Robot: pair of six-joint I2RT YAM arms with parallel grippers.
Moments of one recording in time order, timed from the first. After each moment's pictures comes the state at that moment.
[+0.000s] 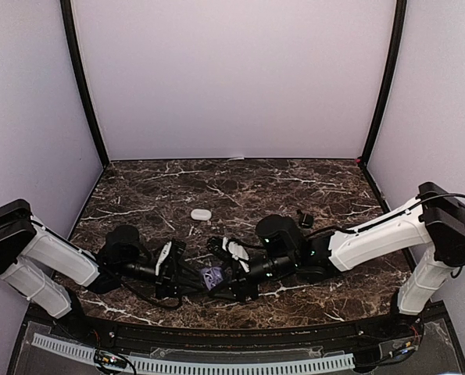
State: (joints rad) left arm -0.83 1.45 0.26 0.92 0.80 0.03; right arm 1.19 1.67 0.84 0.33 -0.51 0.11
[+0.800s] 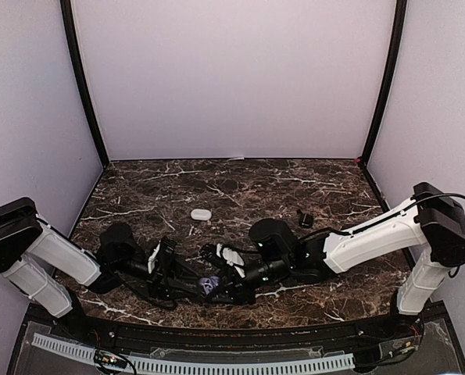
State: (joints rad) left arm -0.81 1.48 0.25 1.12 1.01 -0.05; right arm 1.21 1.70 0.87 0.30 -0.53 0.11
